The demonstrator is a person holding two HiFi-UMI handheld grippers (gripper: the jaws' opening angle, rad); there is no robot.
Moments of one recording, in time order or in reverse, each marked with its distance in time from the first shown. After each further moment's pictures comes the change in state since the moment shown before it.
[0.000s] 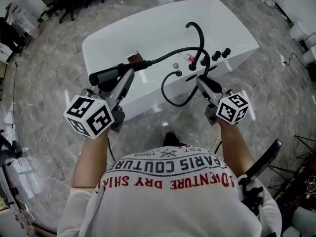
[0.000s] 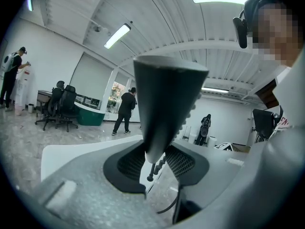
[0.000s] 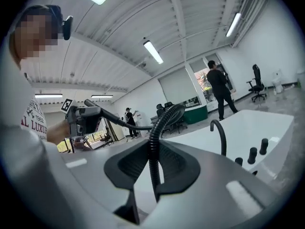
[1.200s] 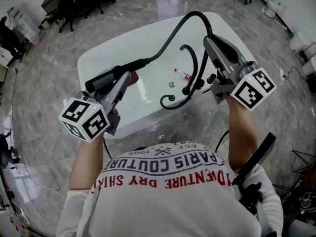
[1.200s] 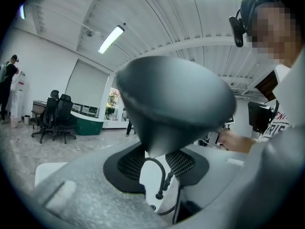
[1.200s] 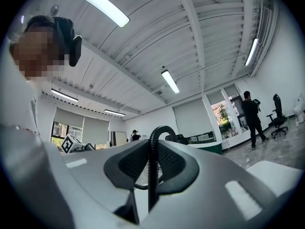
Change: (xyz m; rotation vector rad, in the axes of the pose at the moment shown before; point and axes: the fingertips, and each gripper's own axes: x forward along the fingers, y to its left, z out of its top) left arm 0.099 0.025 0.046 0.081 -0.046 0.005; right arm 0.043 -0.028 0.256 -0.210 -0.329 0.123
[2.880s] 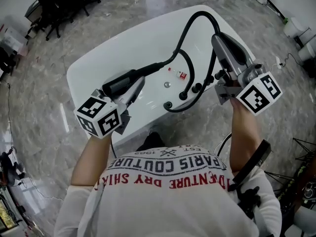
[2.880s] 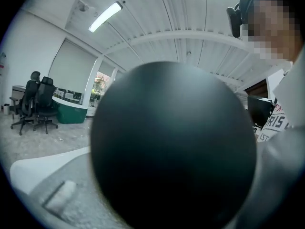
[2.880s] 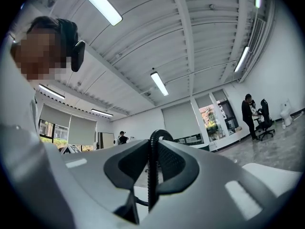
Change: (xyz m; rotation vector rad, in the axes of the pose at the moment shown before) left arm 0.110 0.012 -0.041 -0.036 0.131 -0.190; right arm 0.011 -0.075 0.006 -0.003 -0.027 -0.146
